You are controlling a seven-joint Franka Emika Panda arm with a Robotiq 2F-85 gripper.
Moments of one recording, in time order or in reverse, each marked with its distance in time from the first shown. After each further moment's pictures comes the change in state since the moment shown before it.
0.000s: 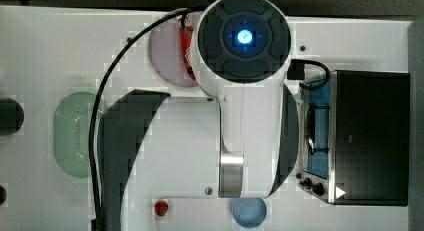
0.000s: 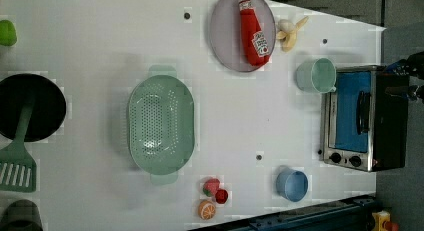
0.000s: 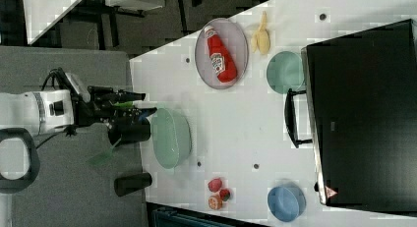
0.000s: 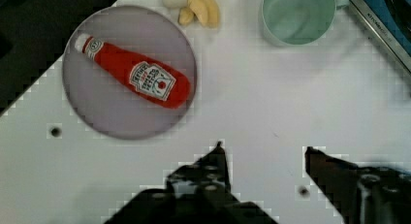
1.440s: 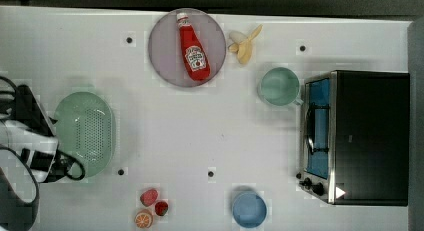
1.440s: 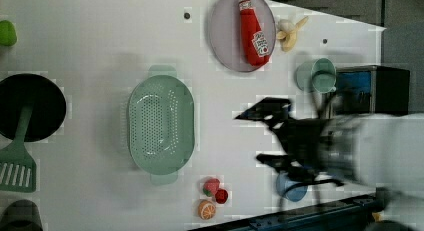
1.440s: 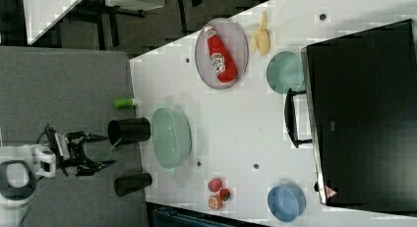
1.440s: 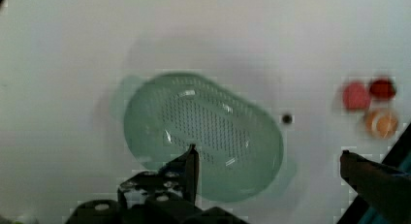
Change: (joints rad) arm 0.077 0.047 0.561 -0.120 0.040 0.150 0.910
